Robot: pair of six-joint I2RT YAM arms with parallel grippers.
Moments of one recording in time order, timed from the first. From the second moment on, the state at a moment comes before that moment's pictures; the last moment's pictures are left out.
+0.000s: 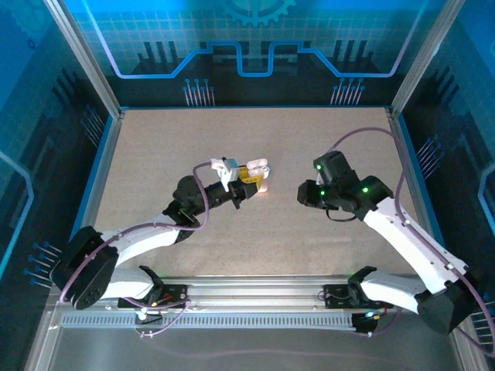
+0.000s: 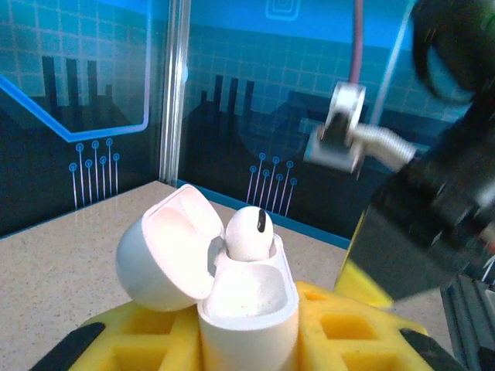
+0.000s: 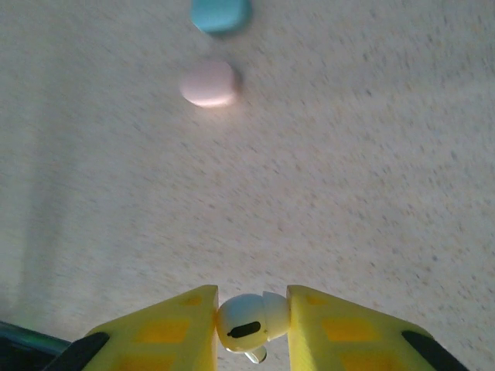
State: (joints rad) left arm -0.64 1.32 0.57 0.86 0.39 -0.20; right arm 0.54 1.11 1.11 -0.94 -0.06 0.67
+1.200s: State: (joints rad) left arm -0.77 1.49 0.63 1.02 0.23 -0.20; right arm 0.67 1.25 1.36 -0.73 -0.10 0.64
